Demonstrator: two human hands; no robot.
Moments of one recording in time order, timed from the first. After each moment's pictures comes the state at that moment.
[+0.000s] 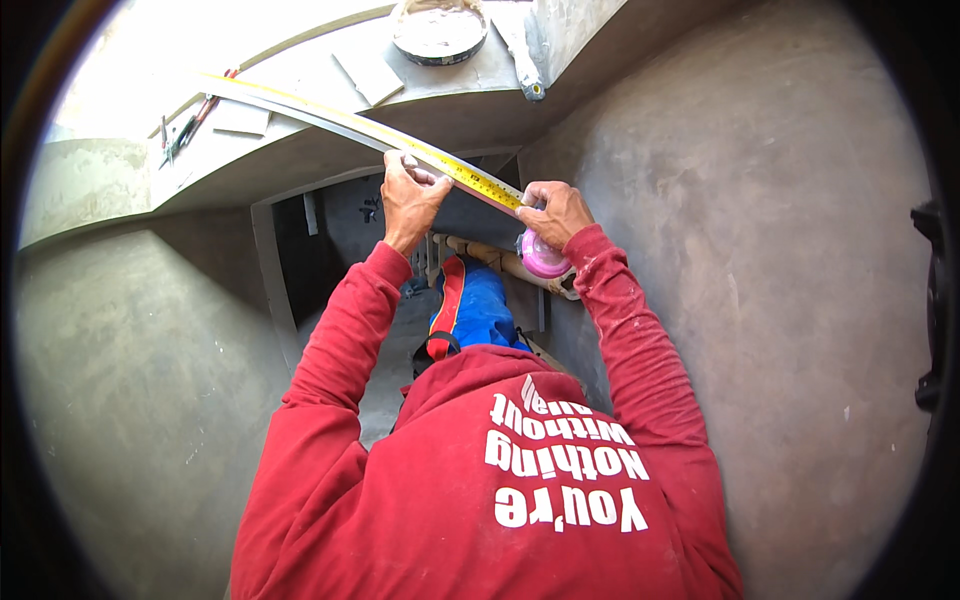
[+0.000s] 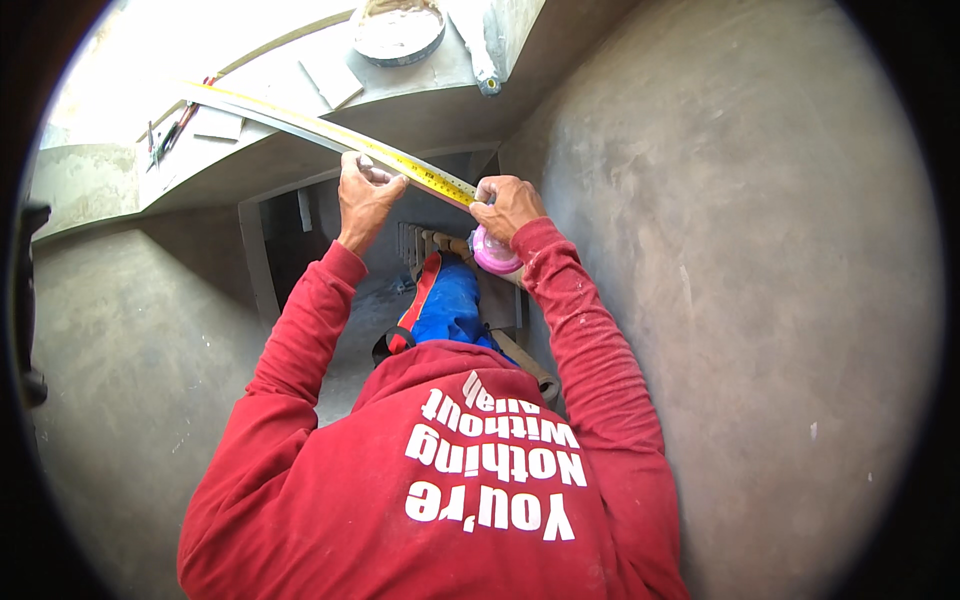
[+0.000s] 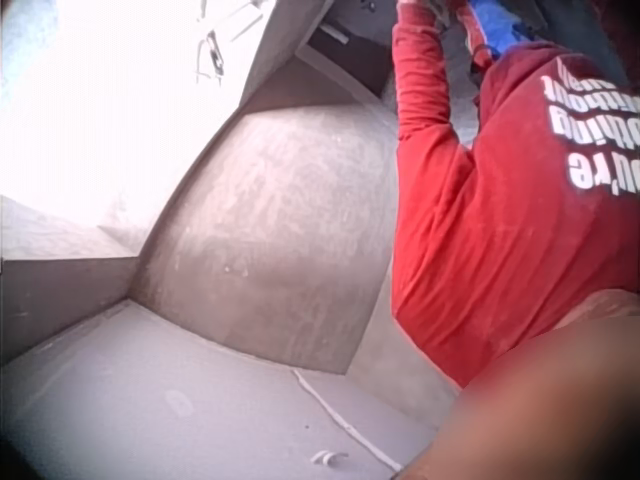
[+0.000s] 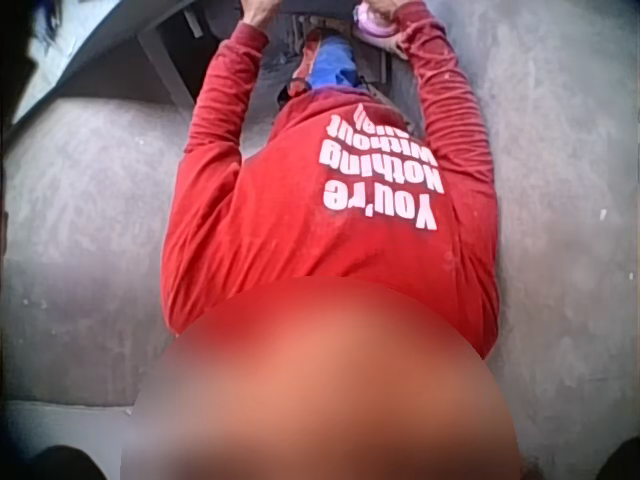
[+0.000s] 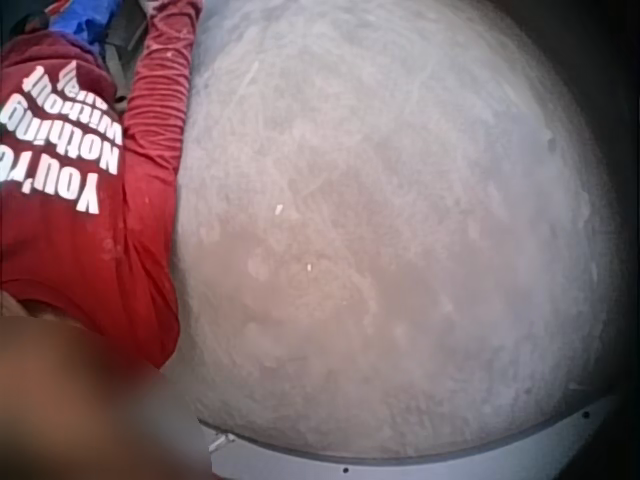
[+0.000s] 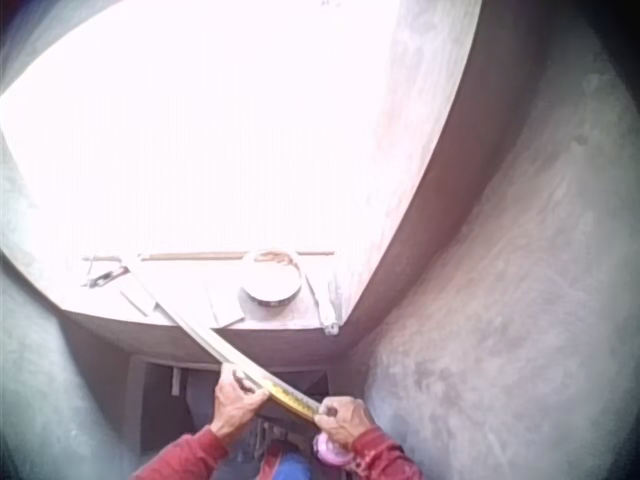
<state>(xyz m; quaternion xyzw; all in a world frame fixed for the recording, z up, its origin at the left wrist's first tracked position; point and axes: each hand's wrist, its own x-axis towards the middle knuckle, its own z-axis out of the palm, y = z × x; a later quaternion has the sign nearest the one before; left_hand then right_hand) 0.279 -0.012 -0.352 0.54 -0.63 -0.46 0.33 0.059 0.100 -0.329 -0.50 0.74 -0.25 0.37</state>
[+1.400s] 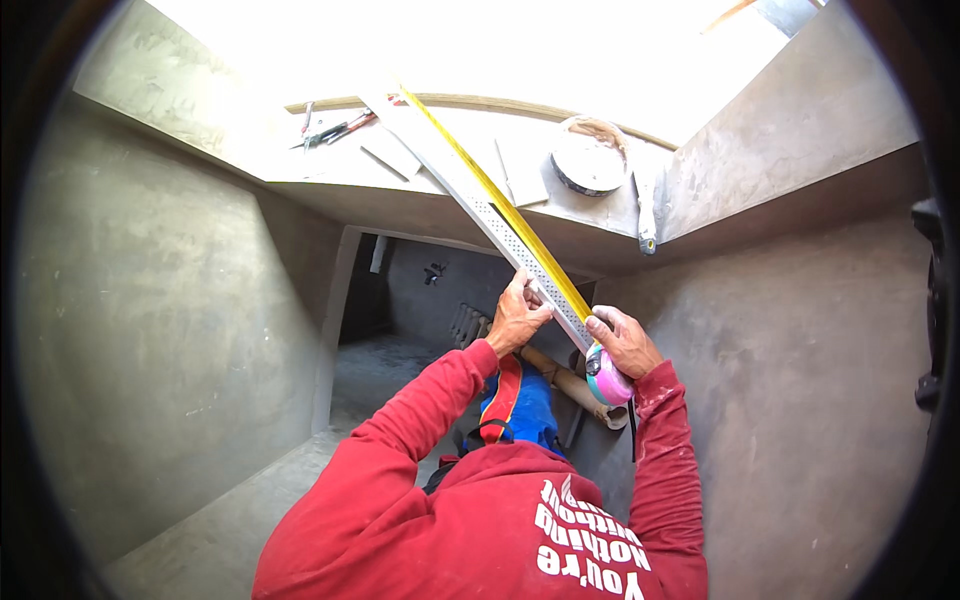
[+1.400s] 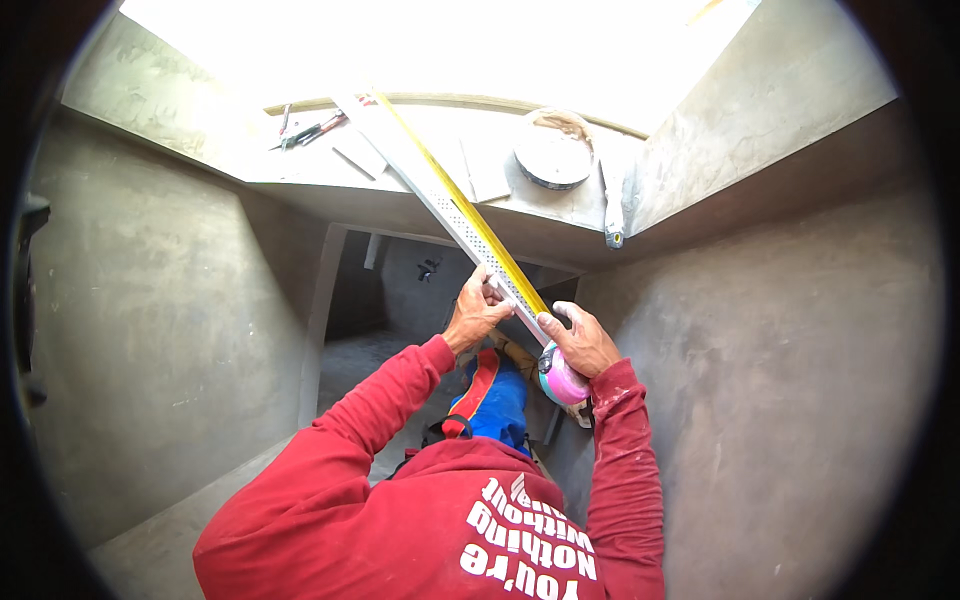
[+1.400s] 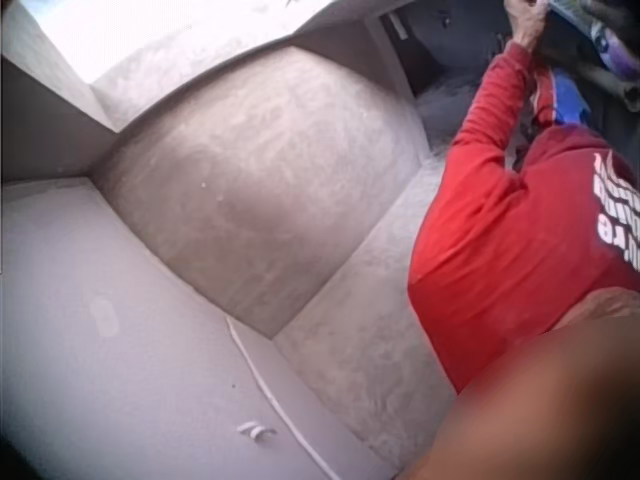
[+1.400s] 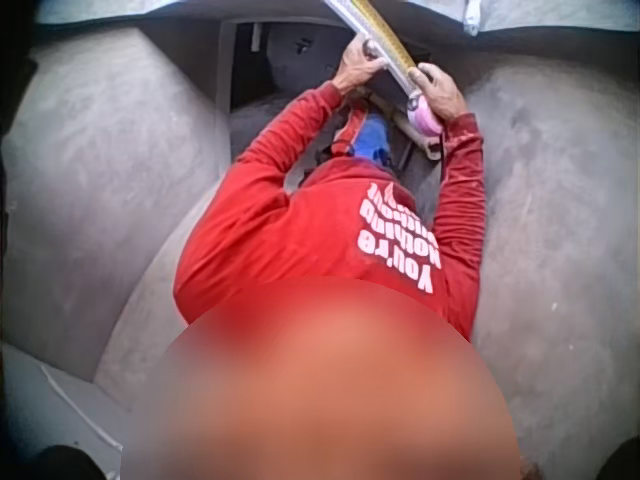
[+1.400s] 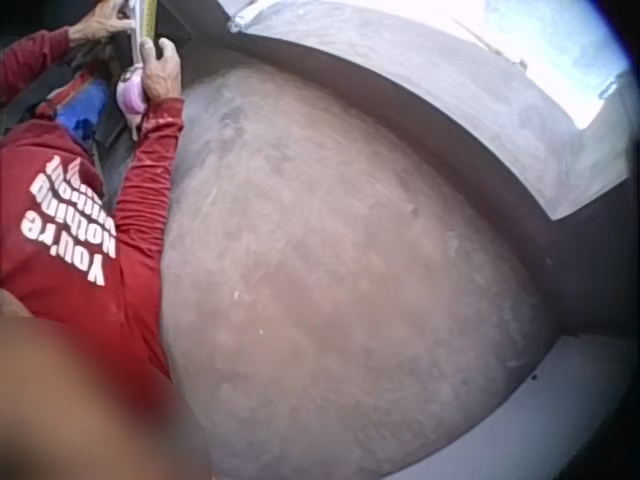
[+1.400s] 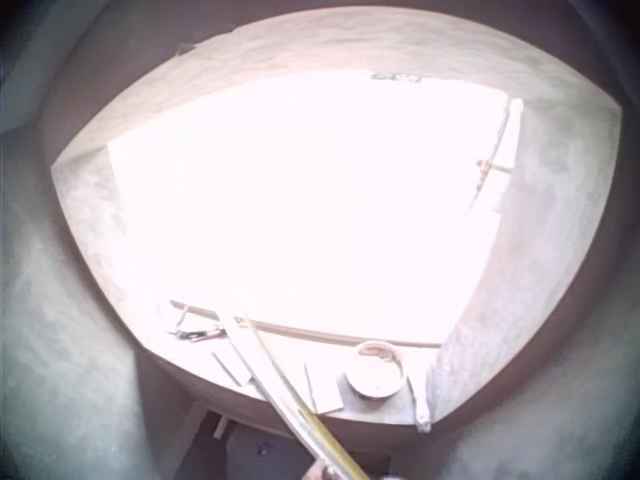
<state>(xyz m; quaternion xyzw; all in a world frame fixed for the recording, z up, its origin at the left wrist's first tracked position) 0.298 0.005 -0.371 0.44 -0.50 -0.63 0.40 0.085 0.077 -0.275 -0.53 0.64 -0.22 0.50</state>
